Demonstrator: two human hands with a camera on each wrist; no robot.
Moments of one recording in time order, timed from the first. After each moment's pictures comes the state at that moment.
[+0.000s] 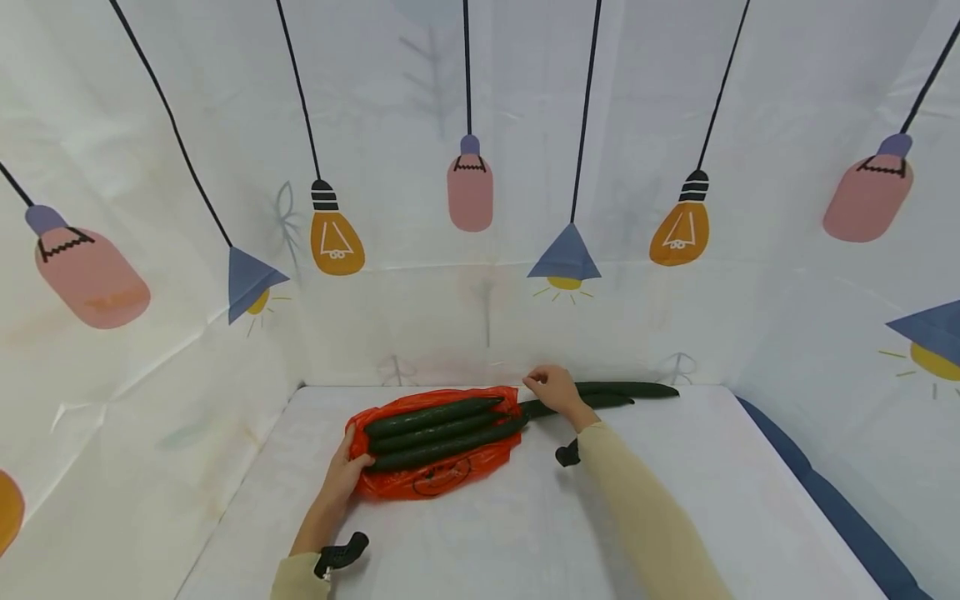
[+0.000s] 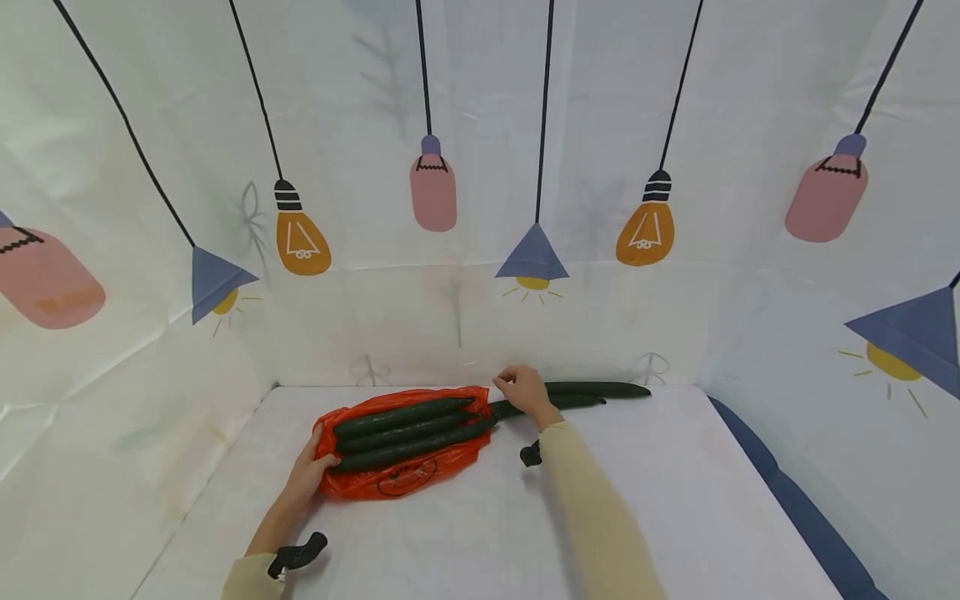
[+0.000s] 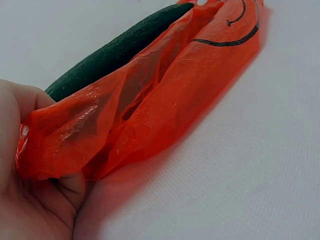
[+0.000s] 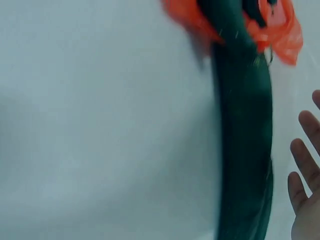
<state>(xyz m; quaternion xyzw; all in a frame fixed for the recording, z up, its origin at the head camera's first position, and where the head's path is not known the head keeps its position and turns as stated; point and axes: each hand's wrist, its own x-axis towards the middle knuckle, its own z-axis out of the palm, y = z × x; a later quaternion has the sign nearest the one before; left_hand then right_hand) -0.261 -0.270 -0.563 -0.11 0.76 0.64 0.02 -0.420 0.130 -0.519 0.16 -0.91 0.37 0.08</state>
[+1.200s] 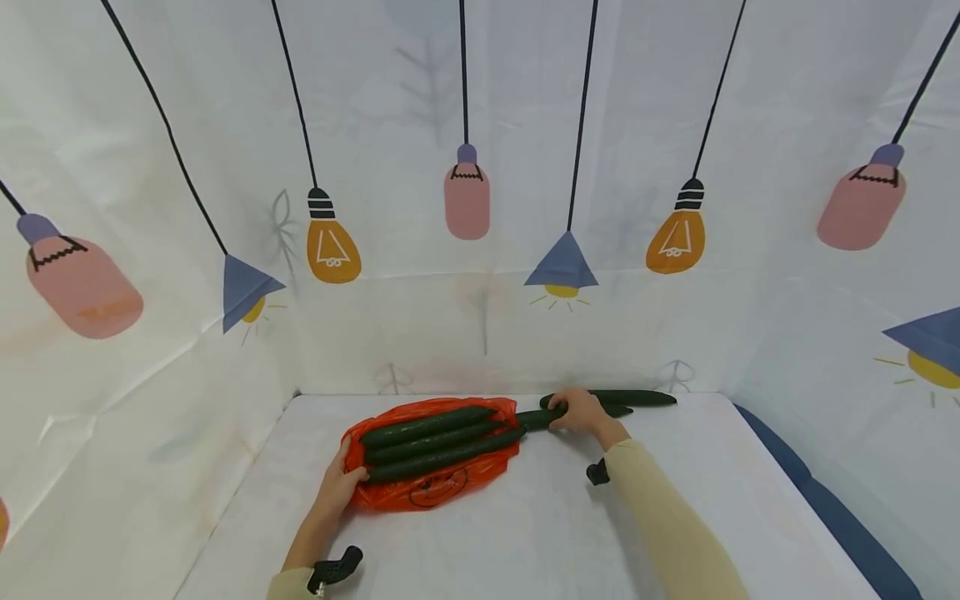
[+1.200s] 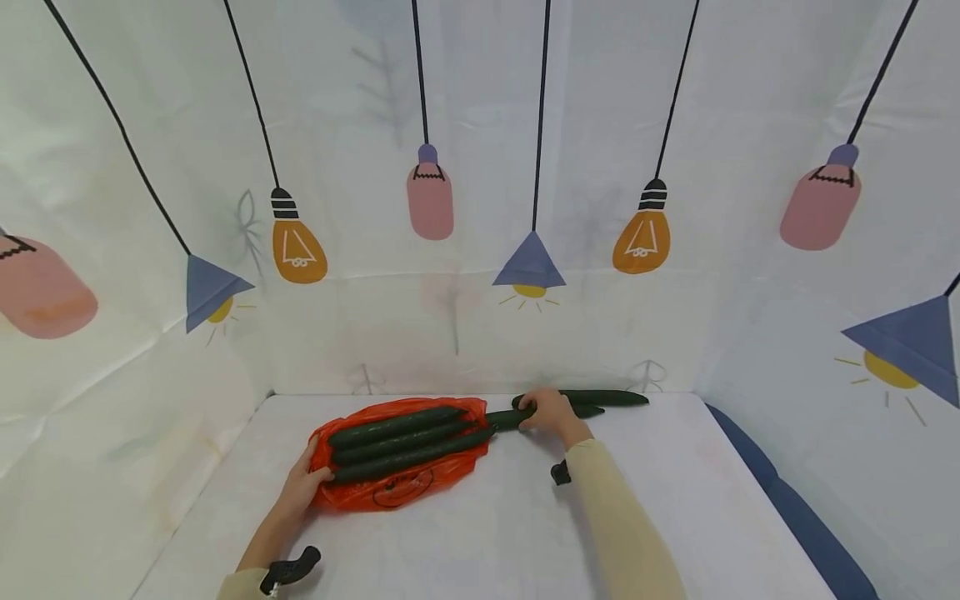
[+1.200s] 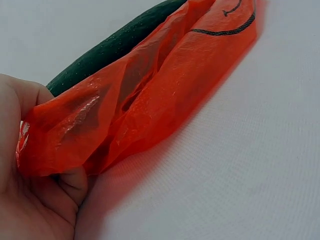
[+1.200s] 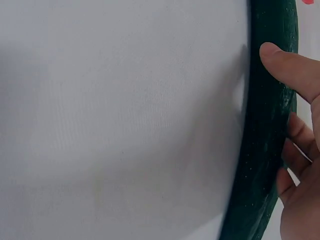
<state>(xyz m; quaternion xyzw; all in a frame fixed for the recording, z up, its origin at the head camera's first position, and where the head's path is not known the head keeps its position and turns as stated) -0.261 -0.273 -0.568 -0.12 0.78 0.61 0.02 -0.414 0.189 -0.530 0.17 -0.96 0.23 -0.05</state>
